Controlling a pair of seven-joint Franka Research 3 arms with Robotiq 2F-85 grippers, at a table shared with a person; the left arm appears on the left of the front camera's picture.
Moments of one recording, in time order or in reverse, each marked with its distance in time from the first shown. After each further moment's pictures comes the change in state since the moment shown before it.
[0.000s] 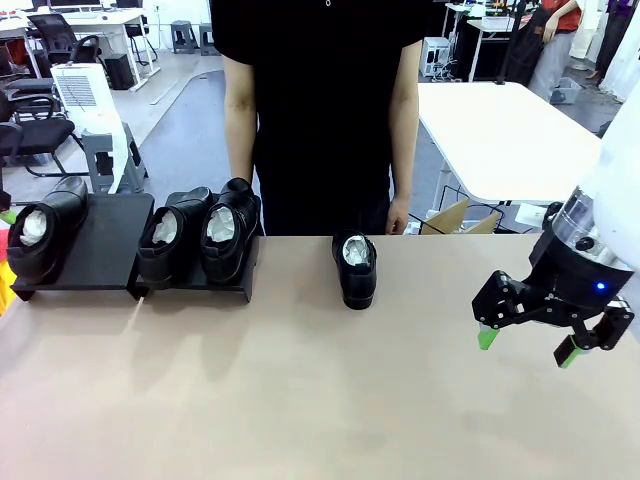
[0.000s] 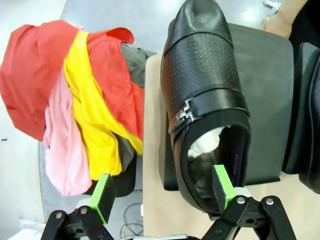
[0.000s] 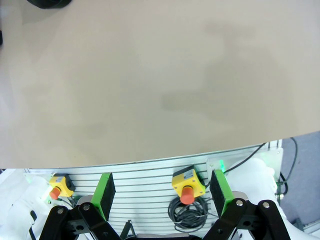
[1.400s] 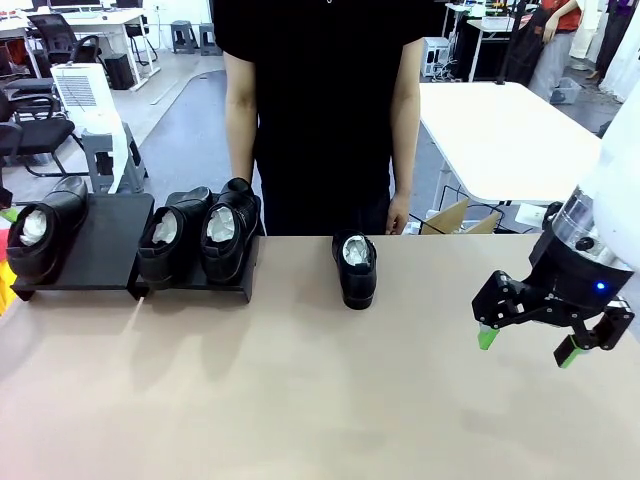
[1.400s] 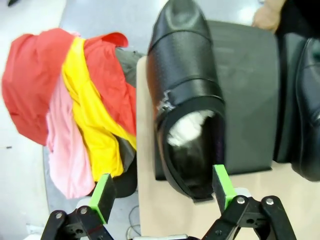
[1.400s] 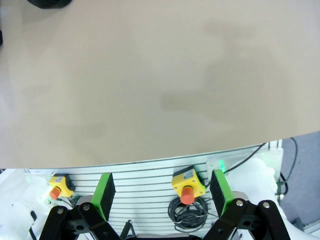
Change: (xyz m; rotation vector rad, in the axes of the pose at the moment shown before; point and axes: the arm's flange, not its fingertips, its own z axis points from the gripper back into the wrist) left arm -0.011 -0.023 0.029 -0.001 -0.028 -0.059; right arm 0.000 0.000 0.000 0.000 0.000 0.000
